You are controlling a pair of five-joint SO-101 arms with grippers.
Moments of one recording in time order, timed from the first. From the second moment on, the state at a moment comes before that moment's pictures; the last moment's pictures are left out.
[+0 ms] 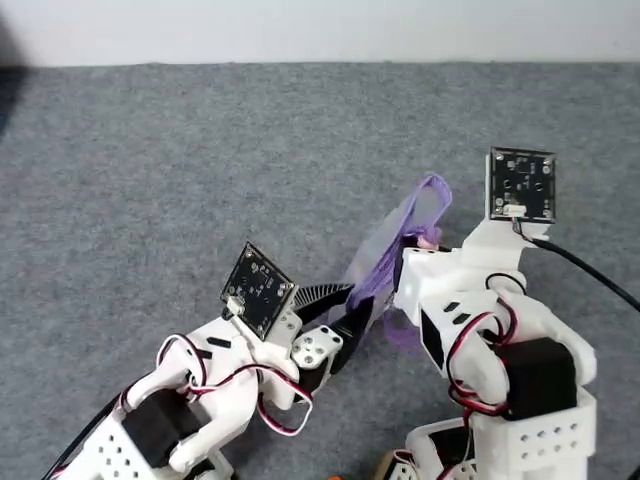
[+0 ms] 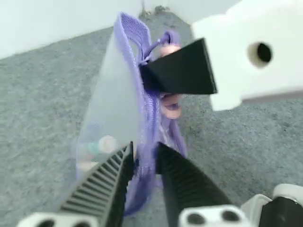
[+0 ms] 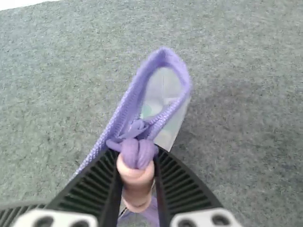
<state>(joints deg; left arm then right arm) 44.4 -70.2 56.3 52.4 14.5 -15.1 -54.0 22.9 86.3 -16.4</state>
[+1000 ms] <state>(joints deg) 46.9 -69.8 65.2 43.0 12.4 -22.2 -53.4 15.6 96.8 -16.0</state>
